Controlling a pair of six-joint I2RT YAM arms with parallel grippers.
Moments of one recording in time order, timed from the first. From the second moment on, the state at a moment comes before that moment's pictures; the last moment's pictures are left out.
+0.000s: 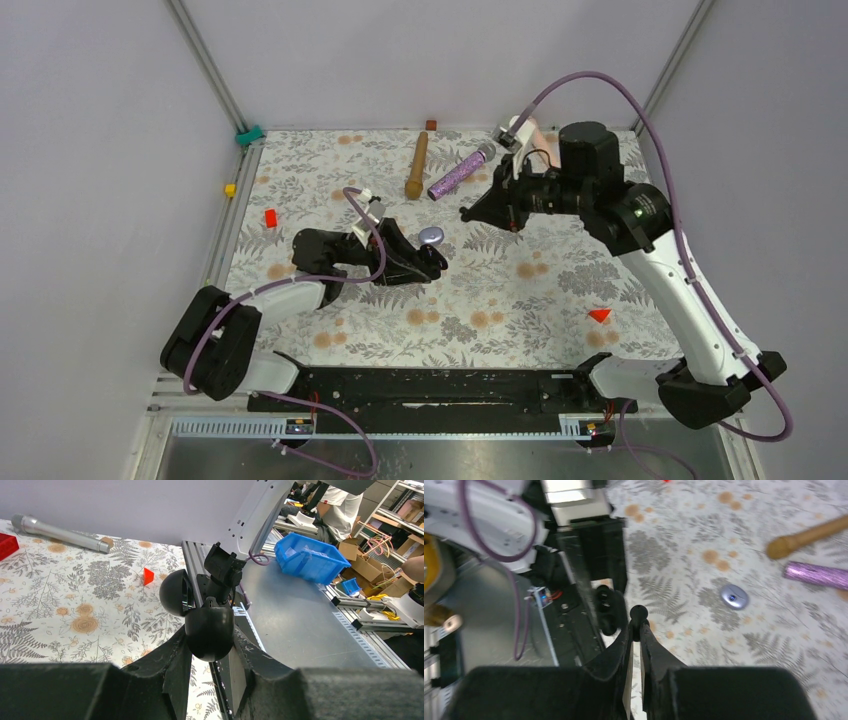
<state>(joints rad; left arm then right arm) -0.48 1.36 0.54 1.38 1.25 -0.81 0.54 1.23 1.61 -0.84 -0.59 -0.02</state>
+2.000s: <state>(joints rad) -0.48 1.37 0.54 1.38 1.27 -0.81 0.85 1.39 1.53 -0.81 -0.49 -0.10</state>
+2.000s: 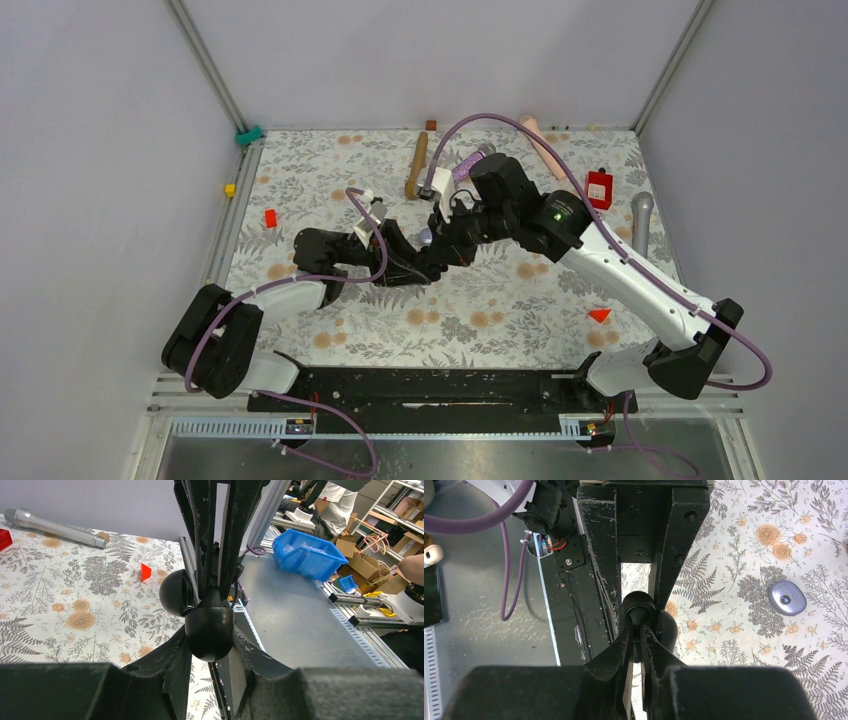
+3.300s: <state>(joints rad) -0.48 1.37 0.54 1.38 1.27 -0.81 0.88 1.41 1.56 -0.82 -0.46 -0.11</state>
